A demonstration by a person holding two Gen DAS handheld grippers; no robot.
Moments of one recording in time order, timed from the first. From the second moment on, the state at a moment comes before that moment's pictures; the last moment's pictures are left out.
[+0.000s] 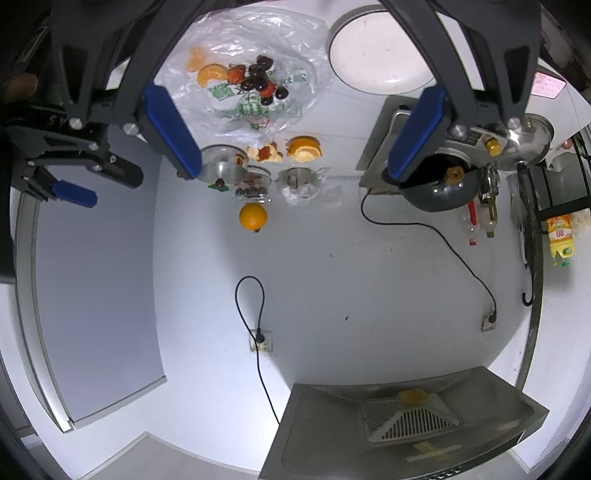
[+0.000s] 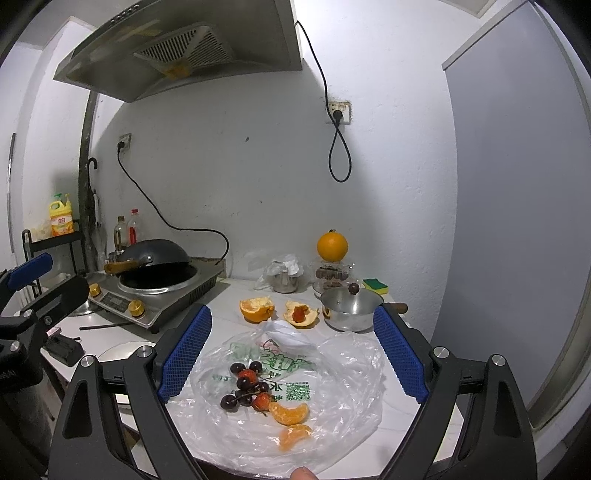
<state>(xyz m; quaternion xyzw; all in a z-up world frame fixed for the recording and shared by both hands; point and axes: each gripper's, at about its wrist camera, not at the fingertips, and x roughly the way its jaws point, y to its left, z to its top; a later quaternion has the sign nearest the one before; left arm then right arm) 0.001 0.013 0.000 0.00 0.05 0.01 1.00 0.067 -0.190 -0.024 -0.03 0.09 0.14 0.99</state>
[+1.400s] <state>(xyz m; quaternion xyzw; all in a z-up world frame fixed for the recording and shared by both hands) 0.002 0.014 -0.004 0.00 0.05 0.01 1.00 0.069 -0.187 -0.028 -0.03 0.09 0.15 0.99</state>
